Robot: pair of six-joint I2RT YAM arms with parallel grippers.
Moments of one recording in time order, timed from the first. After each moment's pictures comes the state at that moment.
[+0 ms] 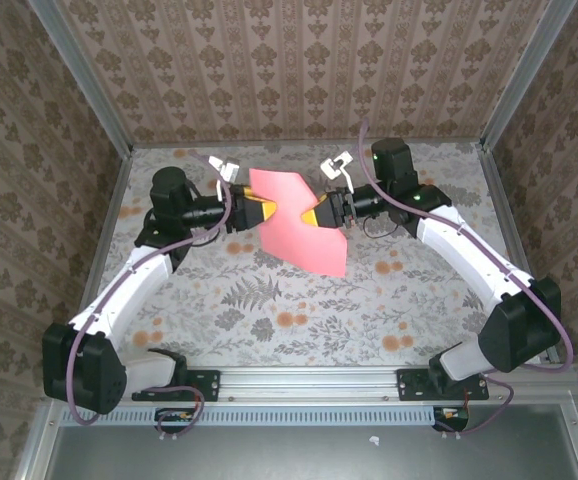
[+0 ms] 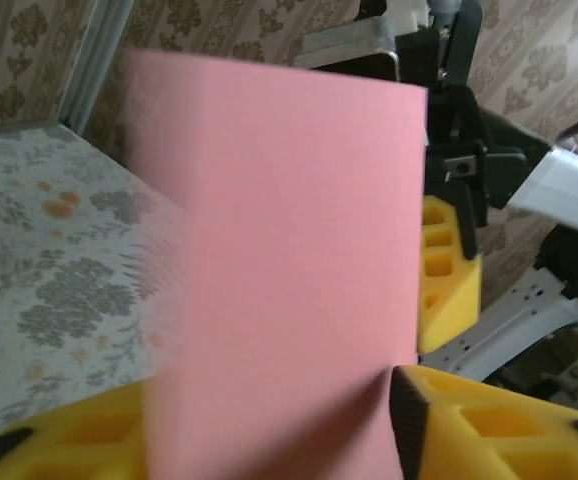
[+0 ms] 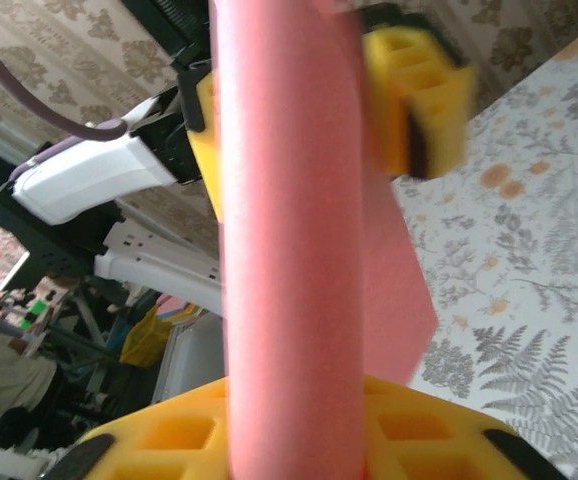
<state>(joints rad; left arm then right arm) -0.35 1.22 0.93 0.23 1.12 -0.51 0.39 1.46 1.31 -0.35 -1.18 0.28</state>
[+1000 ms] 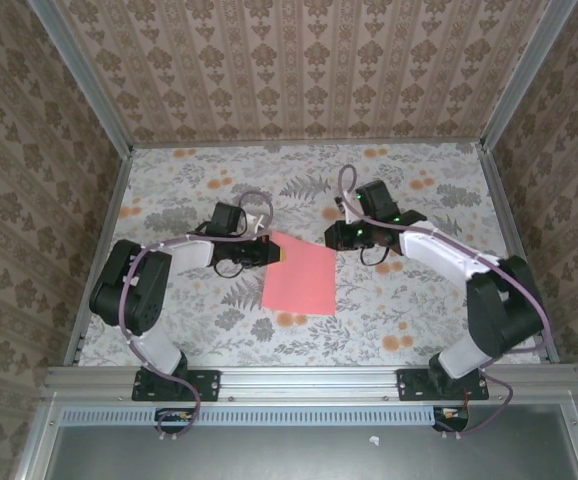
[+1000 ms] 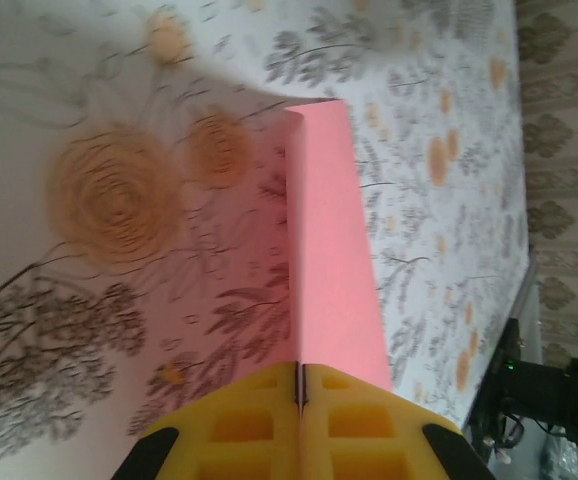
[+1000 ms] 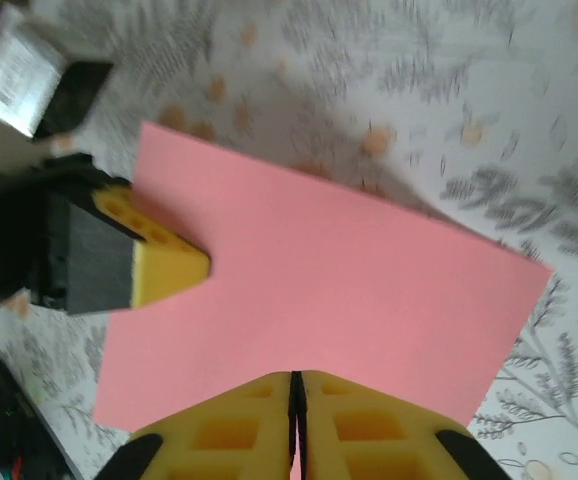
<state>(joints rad) -0.43 1.71 0.83 -0.07 0.79 -0.46 0.42 1.58 1.03 -0.36 -0.46 0.38</state>
